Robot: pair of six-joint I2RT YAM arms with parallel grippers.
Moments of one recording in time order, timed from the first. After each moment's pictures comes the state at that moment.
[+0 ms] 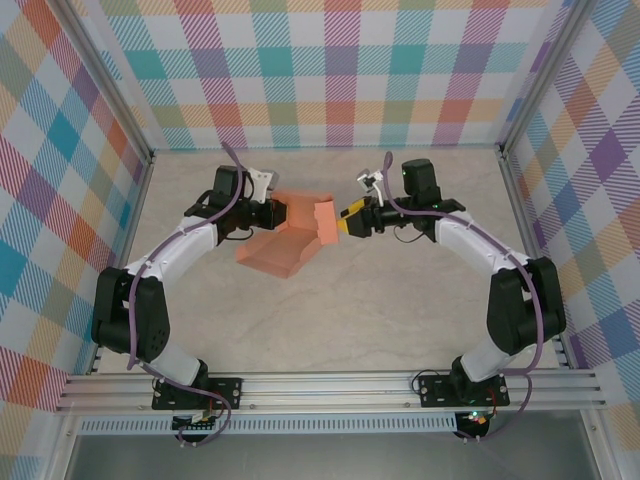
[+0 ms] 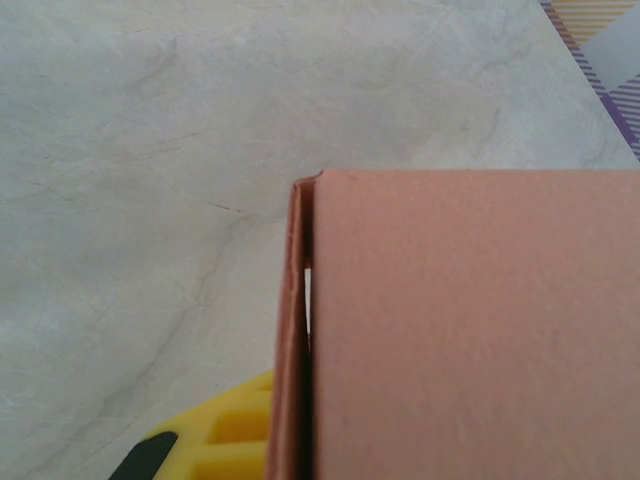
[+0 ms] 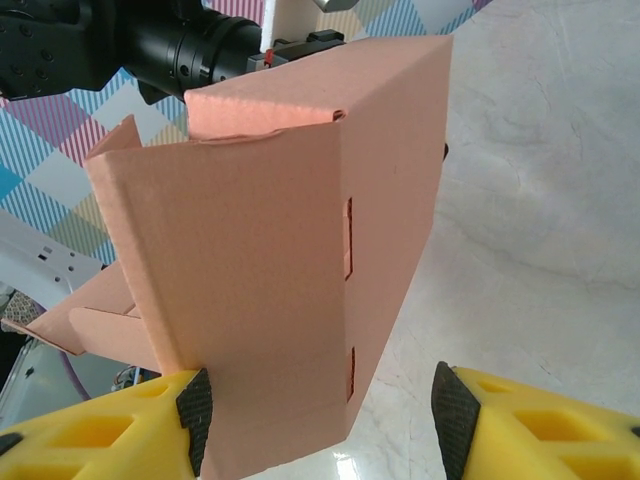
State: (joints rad) left arm -0.29 1.56 1.15 -0.32 0.44 -0.16; right arm 0.36 1.59 1.16 -0.21 -1.08 0.00
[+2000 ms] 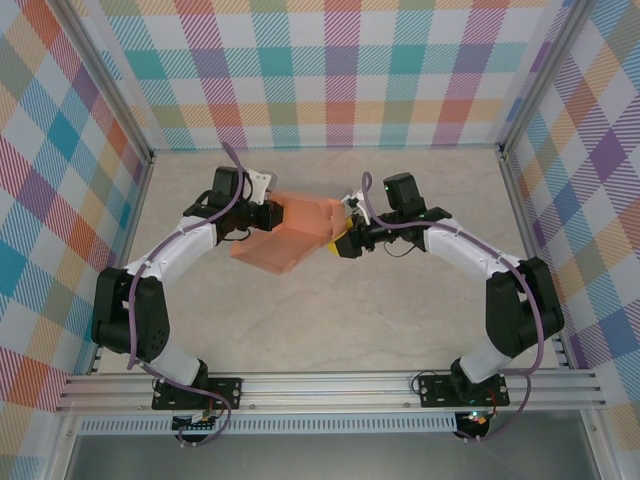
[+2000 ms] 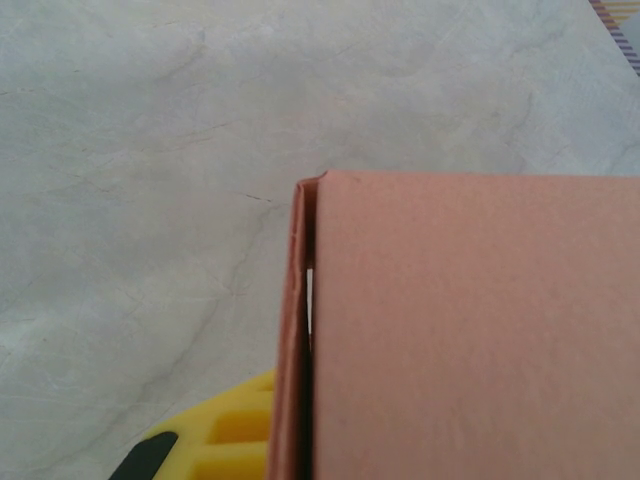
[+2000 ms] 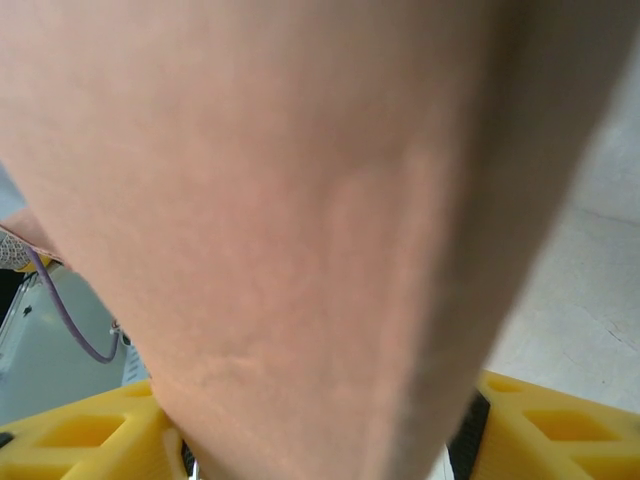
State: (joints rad) left arm -0.28 1.56 1.15 -0.34 0.41 -0.11; right arm 0.46 1.59 1.11 -0.30 -1.03 -0.12
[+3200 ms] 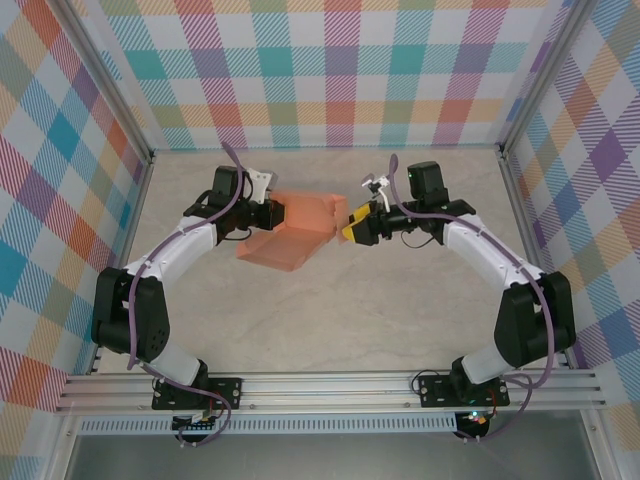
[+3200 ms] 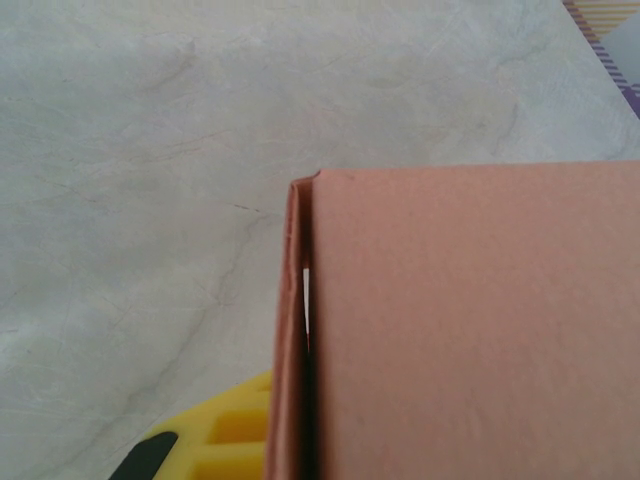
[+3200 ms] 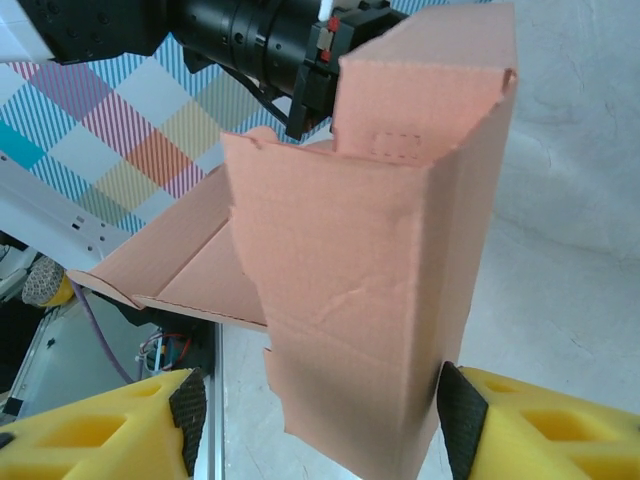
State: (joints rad) left arm -0.28 1.56 1.15 -0.32 0.42 -0.13; right arm 0.35 1.53 1.17 -0.39 -1.11 -0.11
